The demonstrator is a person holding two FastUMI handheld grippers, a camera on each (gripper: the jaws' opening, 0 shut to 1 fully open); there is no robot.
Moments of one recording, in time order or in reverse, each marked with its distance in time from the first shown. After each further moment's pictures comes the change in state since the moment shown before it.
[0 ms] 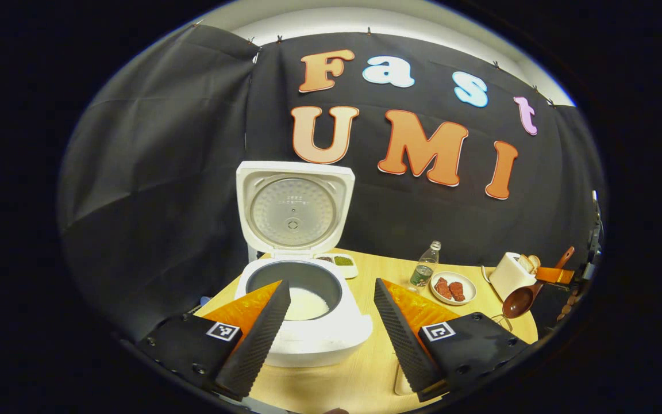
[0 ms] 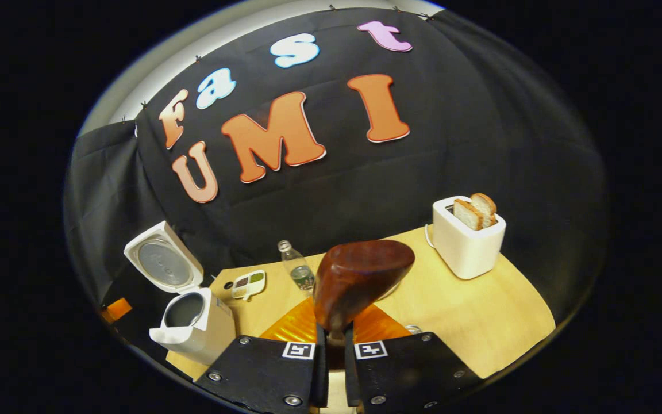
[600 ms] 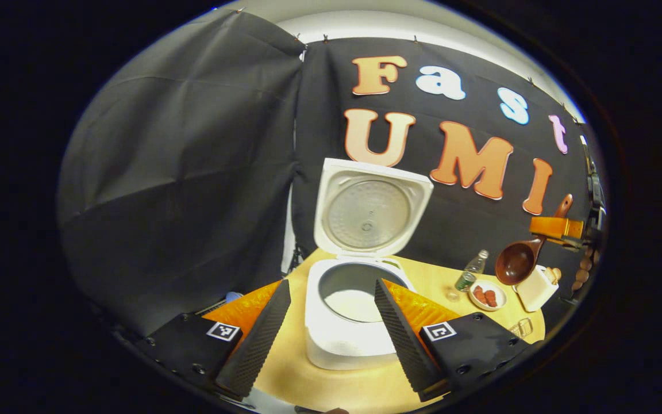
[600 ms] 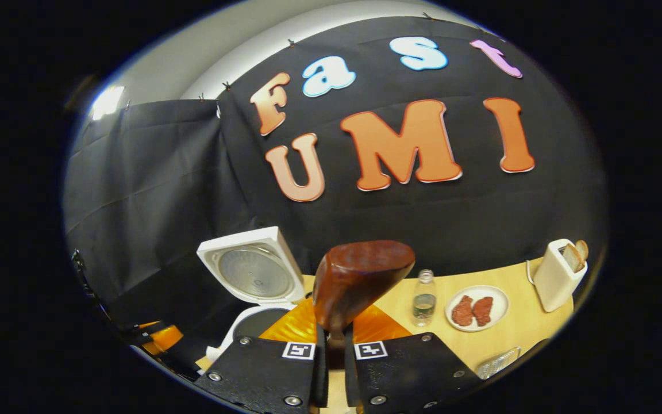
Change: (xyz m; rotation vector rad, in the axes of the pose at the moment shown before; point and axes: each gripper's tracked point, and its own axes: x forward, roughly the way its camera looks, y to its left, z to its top) left arm -0.003 0.126 -0.010 -0.080 0.005 0.109; right arm 0.008 0.239 0.027 -0.160 -0.041 0.321
